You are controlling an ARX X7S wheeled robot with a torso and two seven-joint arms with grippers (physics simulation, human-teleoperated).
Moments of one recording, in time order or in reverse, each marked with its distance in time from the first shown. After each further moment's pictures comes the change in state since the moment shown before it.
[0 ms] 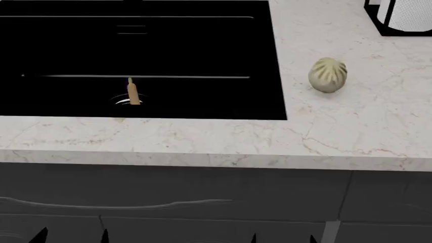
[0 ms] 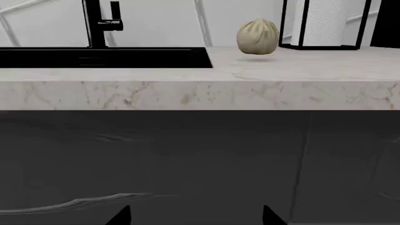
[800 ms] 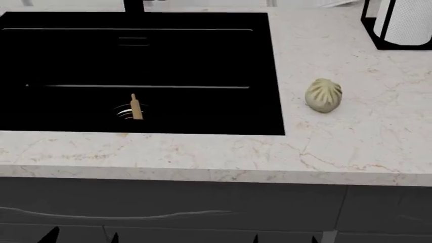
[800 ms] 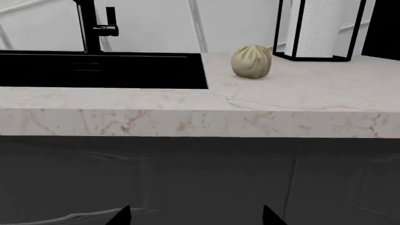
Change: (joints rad) left arm 0.016 -0.081 0.098 0.019 -0.087 0.027 -0.008; right arm 0.012 0.086 -0.105 0.018 0.071 0.000 0.123
